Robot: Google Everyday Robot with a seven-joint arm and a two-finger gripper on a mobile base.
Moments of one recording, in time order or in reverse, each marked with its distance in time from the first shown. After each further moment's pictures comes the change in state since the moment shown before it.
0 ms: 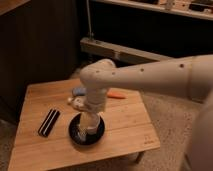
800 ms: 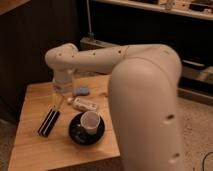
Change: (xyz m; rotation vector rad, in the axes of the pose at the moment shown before) arm -0.163 -0.040 0.010 0.016 -0.068 -0.146
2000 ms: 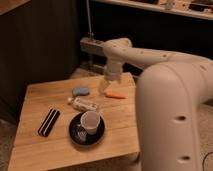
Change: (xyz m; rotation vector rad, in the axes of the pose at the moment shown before) arm 0.203 -0.183 -0.030 0.117 0.019 0.542
